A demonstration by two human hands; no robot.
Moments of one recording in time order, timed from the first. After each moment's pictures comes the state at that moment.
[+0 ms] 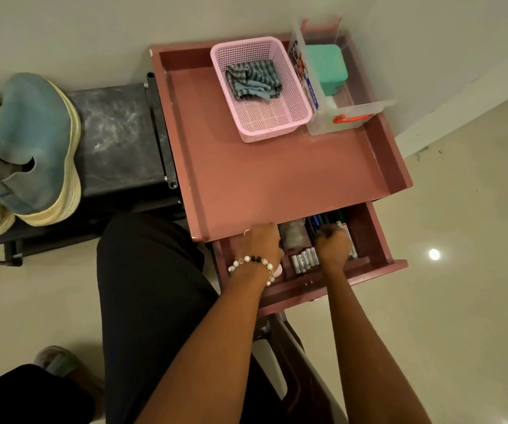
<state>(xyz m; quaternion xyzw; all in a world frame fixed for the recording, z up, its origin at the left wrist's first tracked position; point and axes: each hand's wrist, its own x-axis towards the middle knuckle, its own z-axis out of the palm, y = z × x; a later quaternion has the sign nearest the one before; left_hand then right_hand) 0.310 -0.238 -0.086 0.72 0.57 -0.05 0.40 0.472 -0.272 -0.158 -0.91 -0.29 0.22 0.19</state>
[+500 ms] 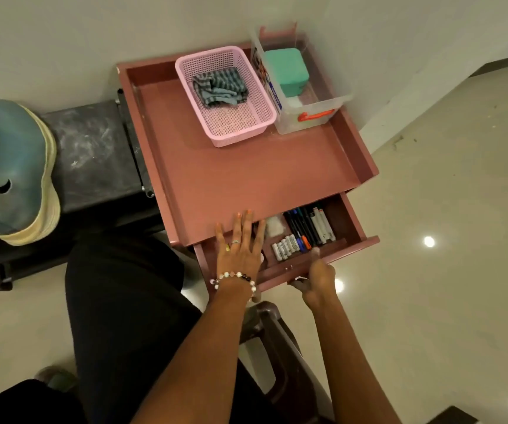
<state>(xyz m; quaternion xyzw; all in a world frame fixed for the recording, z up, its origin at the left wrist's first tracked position) 0.315 -0.279 -0.112 0.84 0.49 -0.21 0.12 0.456 -0.338 -0.130 -0.74 0.14 0.47 0.46</state>
